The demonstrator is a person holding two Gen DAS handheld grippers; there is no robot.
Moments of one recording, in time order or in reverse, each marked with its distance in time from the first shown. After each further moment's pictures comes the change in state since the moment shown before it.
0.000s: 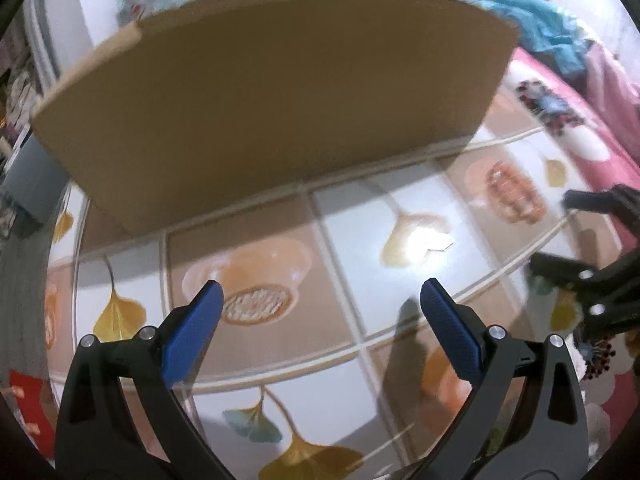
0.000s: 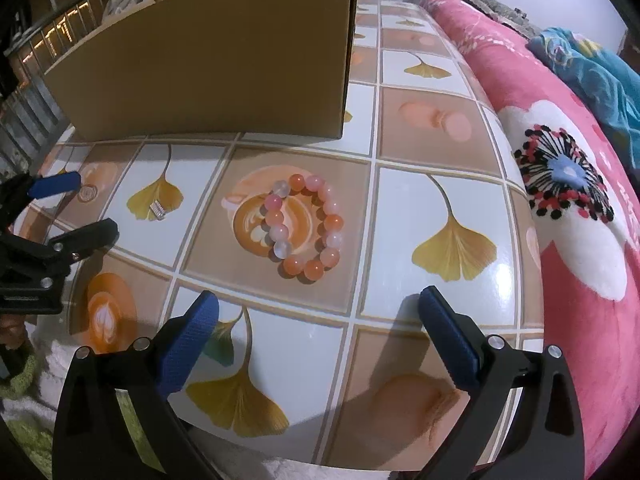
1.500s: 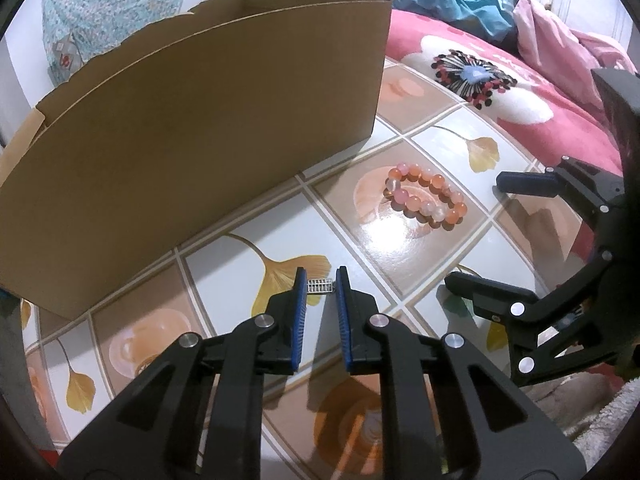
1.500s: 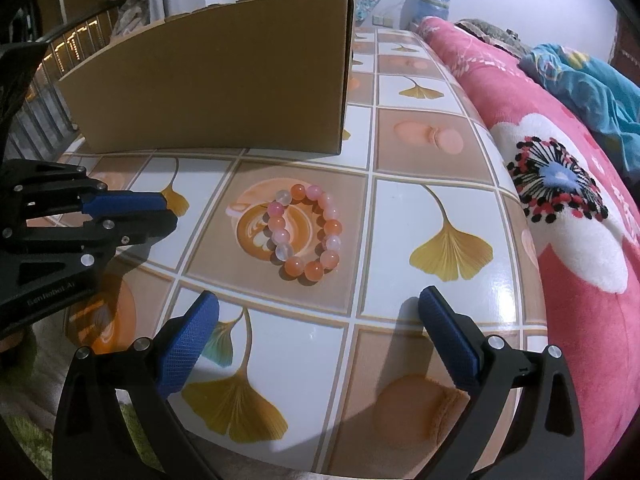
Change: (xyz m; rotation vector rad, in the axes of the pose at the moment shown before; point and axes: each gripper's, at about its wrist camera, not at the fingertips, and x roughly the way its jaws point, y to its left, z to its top) left arm 0.011 -0.063 0.018 0.207 0.003 -0.140; right arm -0.005 0.000 -0.012 -0.005 -0.120 0.003
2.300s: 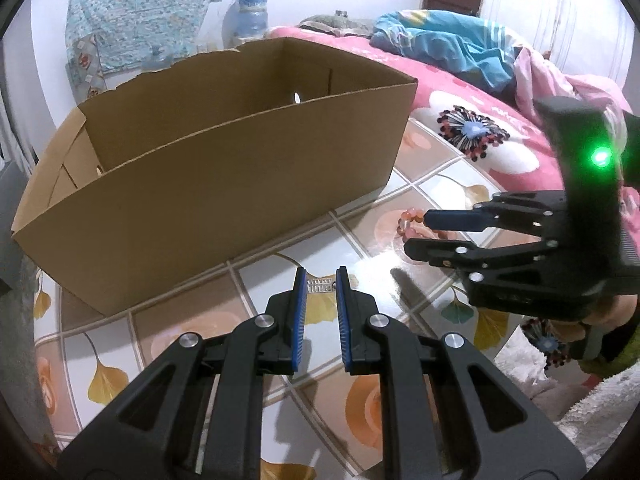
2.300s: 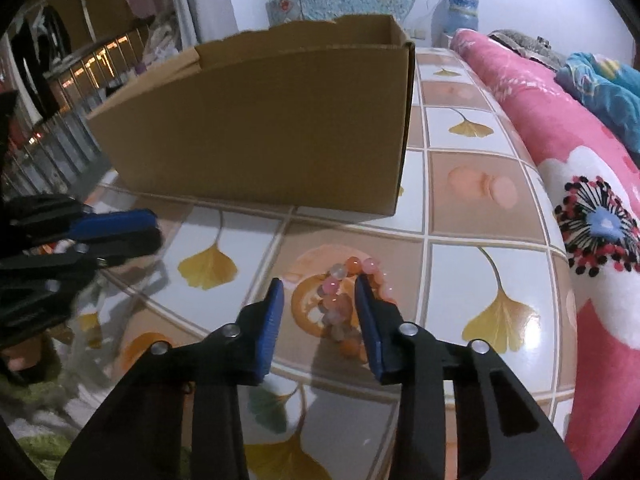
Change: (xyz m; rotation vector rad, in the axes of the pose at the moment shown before) left arm -0.048 0.032 -0.006 -0.066 -0.137 -0.020; right arm 0.008 0.013 0.035 -0.008 -0.040 0.143
